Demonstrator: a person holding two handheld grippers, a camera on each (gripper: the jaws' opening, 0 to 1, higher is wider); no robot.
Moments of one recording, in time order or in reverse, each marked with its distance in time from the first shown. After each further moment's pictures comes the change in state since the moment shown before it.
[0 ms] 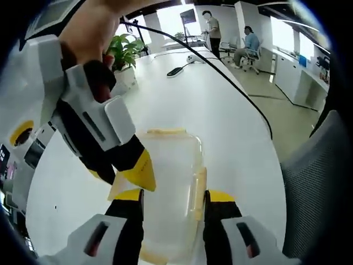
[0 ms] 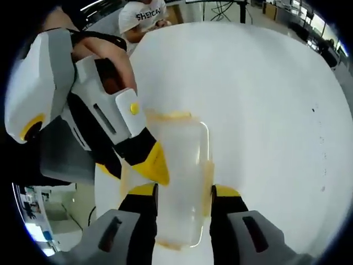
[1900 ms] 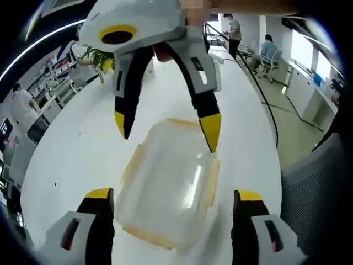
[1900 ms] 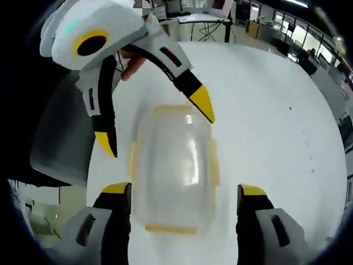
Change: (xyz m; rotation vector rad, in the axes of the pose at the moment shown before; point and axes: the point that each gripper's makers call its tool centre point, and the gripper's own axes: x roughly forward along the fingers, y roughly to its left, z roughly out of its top) left arm -0.015 0.020 -0.021 -0.131 0.100 0.025; right arm -0.015 0.025 -0.027 -0.020 -0.158 -0.198
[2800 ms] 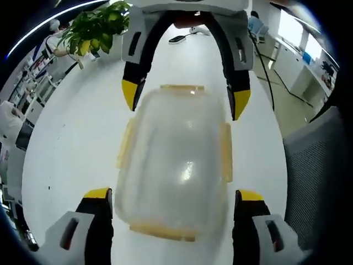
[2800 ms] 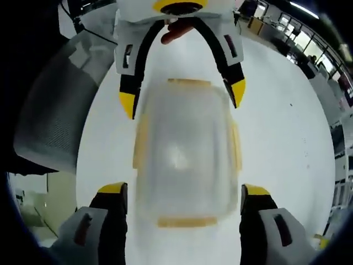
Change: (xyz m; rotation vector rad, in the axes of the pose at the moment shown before) left arm 0.020 0.006 -0.031 0.118 0.178 -0.112; right arm 0.018 0.011 -0.033 -0.073 0.123 -0.097
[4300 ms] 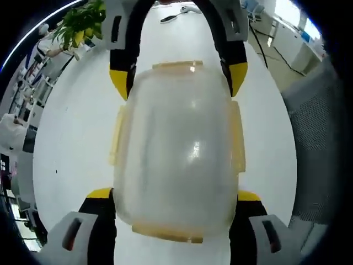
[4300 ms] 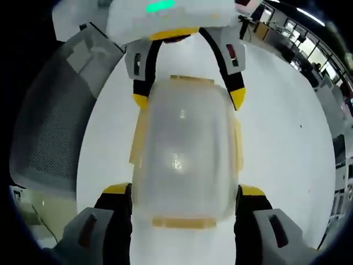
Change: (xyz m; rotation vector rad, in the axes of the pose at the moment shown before) left arm -0.024 -0.001 -0.087 0.144 0.214 0.115; right arm 0.027 0.013 0.070 -0.010 -0.058 0.020
